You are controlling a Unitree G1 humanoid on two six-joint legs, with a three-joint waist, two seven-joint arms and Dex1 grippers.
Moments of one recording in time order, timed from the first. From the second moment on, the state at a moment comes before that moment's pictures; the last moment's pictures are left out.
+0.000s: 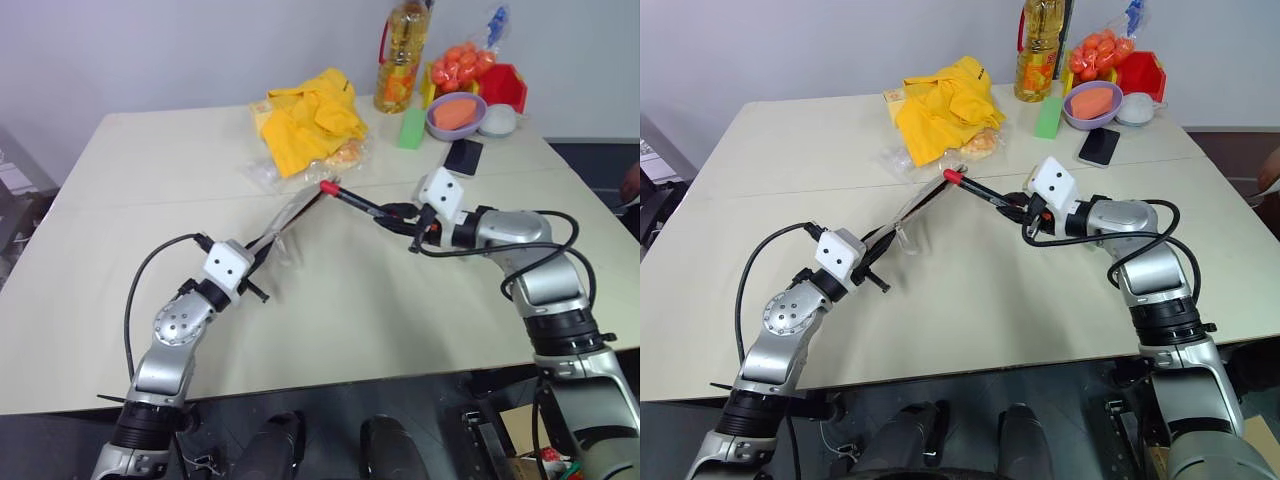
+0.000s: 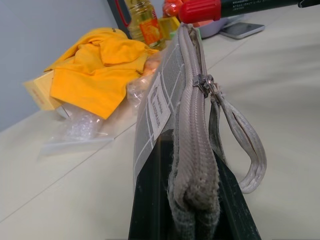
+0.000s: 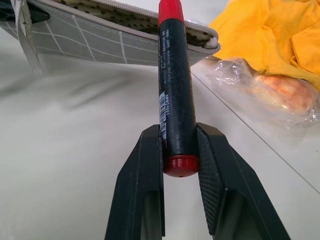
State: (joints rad) left arm -0.18 0.34 -0.03 -0.08 -0.05 -0.09 -0.48; right arm -0.63 -0.61 0.08 0.06 0.17 0.36 0.92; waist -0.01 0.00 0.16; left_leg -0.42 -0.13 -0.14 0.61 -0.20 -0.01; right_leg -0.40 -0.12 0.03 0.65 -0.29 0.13
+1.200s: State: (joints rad) left arm -0.19 0.50 -0.10 -0.09 -0.10 -0.14 -0.79; right arm -0.73 -0.71 0.38 0.05 -0.17 -0.06 1.07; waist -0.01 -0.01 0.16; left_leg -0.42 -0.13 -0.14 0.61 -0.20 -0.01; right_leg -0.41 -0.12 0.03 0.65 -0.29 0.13
